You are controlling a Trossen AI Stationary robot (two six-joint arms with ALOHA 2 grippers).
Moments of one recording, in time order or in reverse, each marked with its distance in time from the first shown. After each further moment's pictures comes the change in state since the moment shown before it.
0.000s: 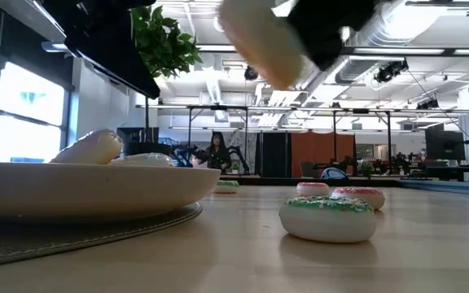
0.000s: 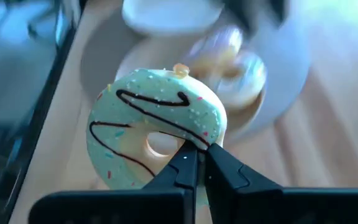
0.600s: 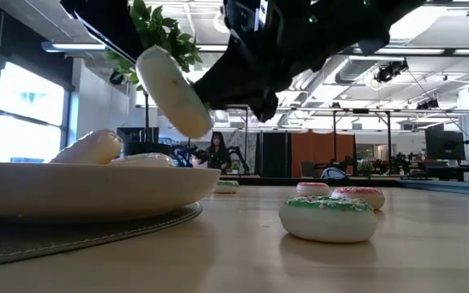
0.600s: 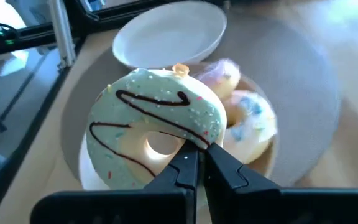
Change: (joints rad) left arm 0.000 -0.008 0.209 -0.400 -0.047 -0.093; right arm -0.155 0.243 -0.003 0.399 -0.209 -0.031
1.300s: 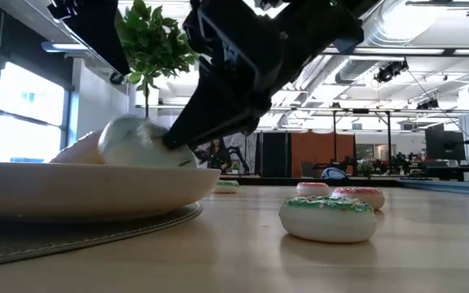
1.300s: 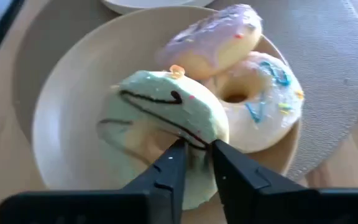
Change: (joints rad) left arm 0.000 0.000 0.022 -0.203 -0.014 -0.162; right arm 0.013 0.145 0.228 -0.298 0.010 -0.086
